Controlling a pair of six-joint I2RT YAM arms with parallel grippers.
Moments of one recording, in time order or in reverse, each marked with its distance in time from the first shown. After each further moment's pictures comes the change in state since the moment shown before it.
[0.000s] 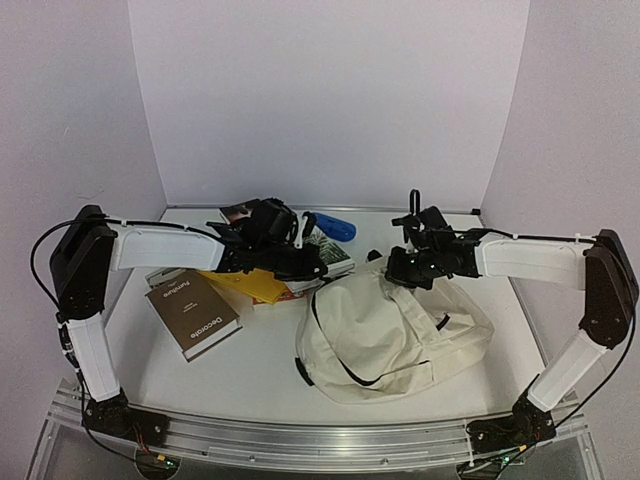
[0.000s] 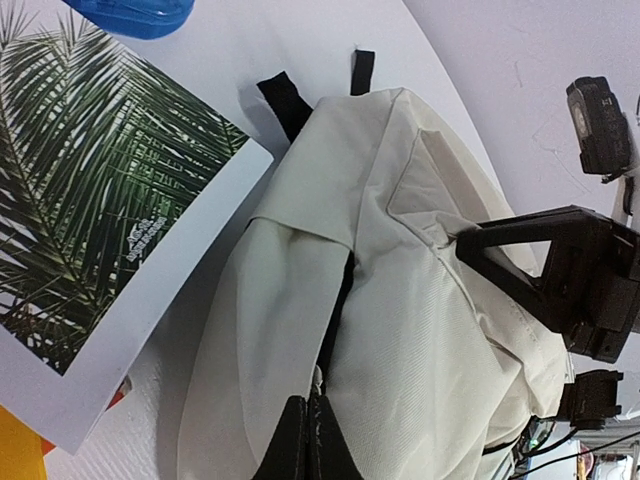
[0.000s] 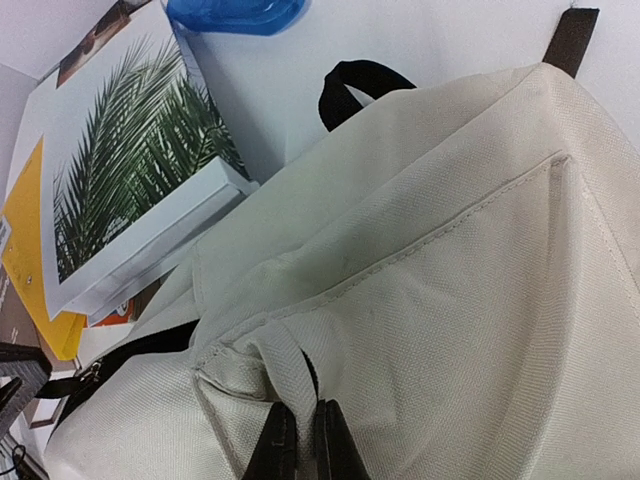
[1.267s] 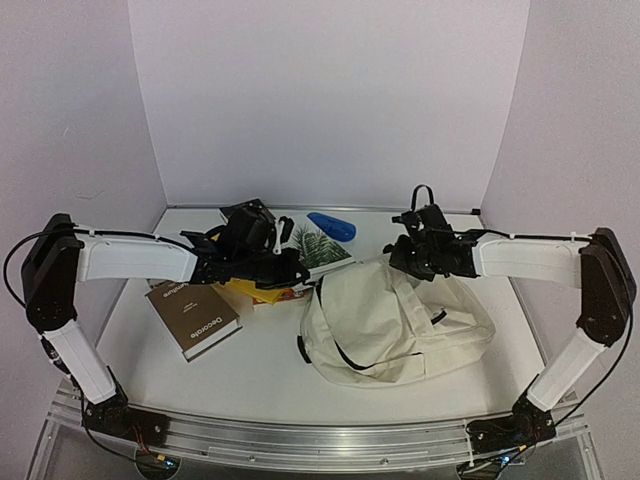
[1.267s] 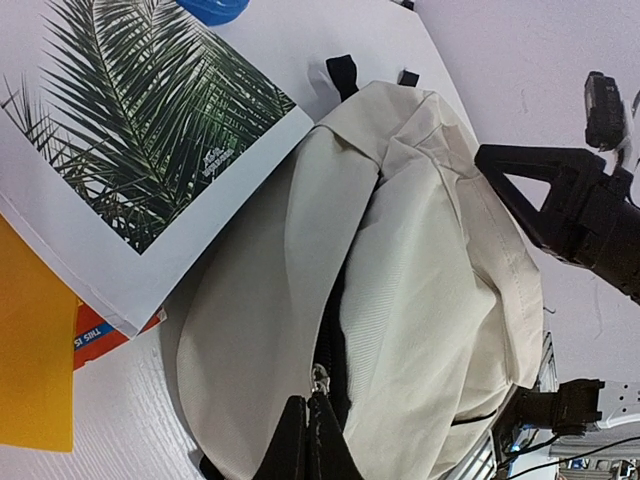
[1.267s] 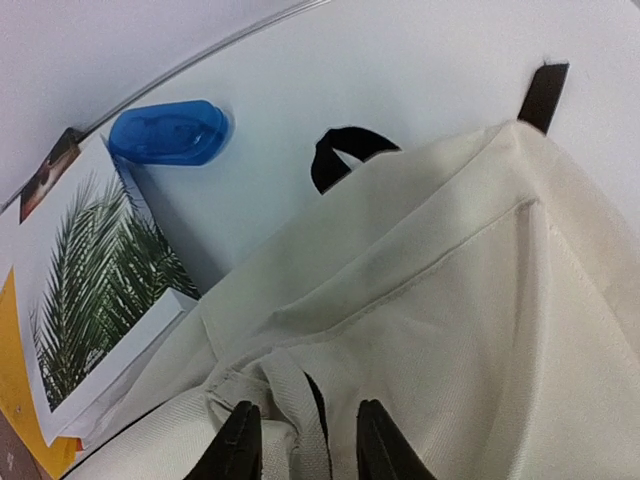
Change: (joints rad) left arm 0.000 -0.173 -0.194 0.036 -0.051 -0.099; right arm -0.004 0.021 0.000 0.109 0.236 0.098
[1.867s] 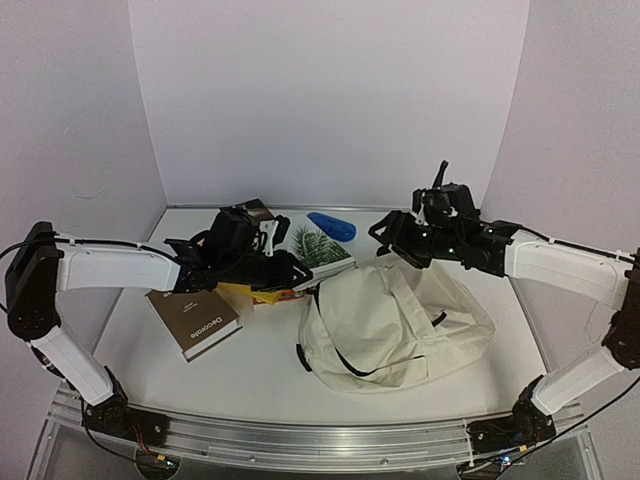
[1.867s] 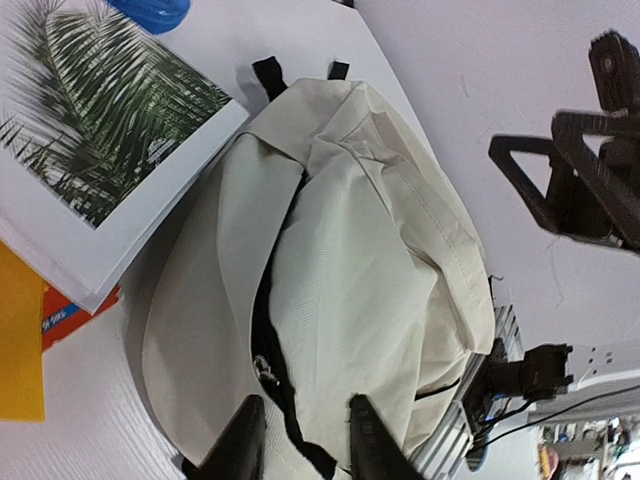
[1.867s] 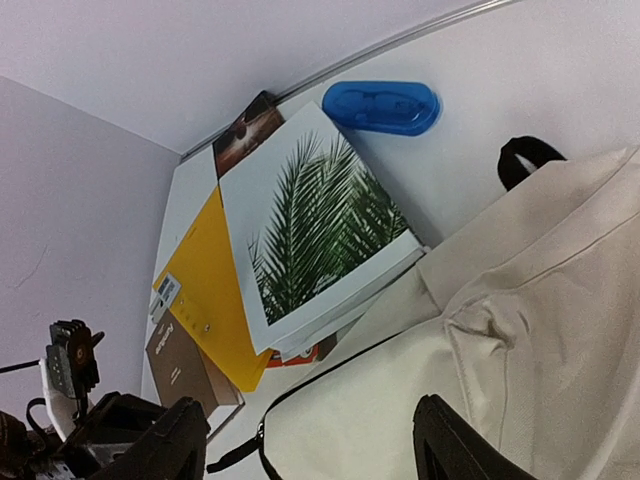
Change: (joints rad) left arm 0.000 -0.105 -0.110 0.104 0.087 0.016; right arm 0.039 -0.202 0.002 0.044 -0.307 0.039
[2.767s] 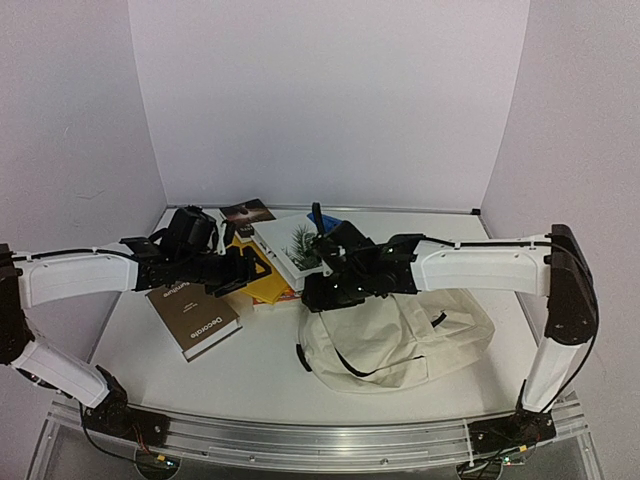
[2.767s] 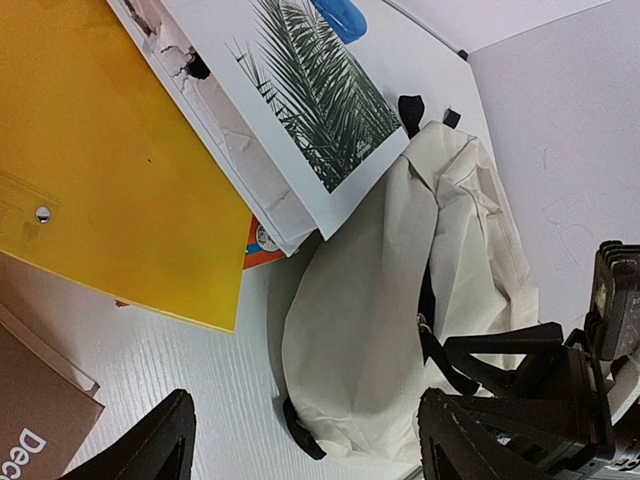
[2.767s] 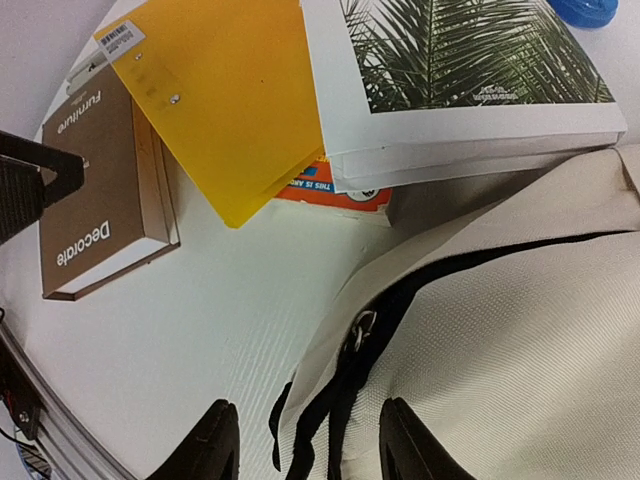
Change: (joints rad) left arm 0.165 -0.223 -0.133 -0.224 -0.044 -0.098; right arm 0.355 0.415 0.345 -0.275 0.130 -0.246
